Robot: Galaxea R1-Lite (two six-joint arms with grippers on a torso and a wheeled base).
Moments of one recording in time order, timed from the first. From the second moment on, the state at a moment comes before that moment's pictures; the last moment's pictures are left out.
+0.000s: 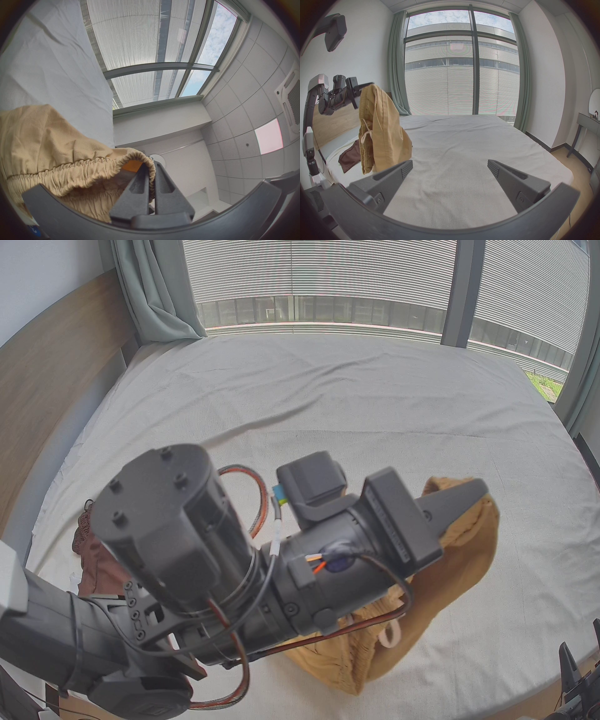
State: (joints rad) left arm -1.02 1.81 -0.85 -1.21 -0.23 -1.10; right arm 0.00 0.02 -0.02 0.00 0.02 0.00
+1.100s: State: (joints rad) left arm -0.83 1.72 -0.60 -1.41 -0.34 -1.06; right arm 0.00 0.02 -0.02 0.00 0.02 0.00
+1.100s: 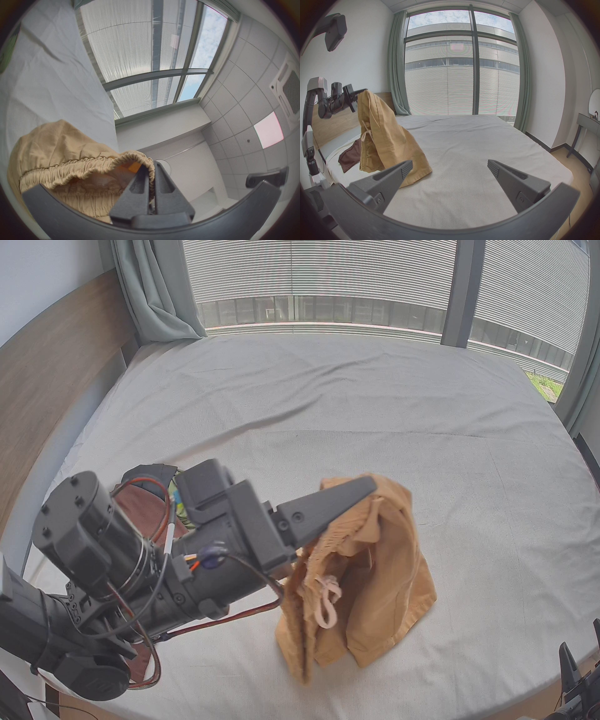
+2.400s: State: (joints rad) left arm -0.34 1.92 -0.38 -1.55 -0.37 -0.75; right arm 0.00 0.02 -0.02 0.00 0.02 -0.01
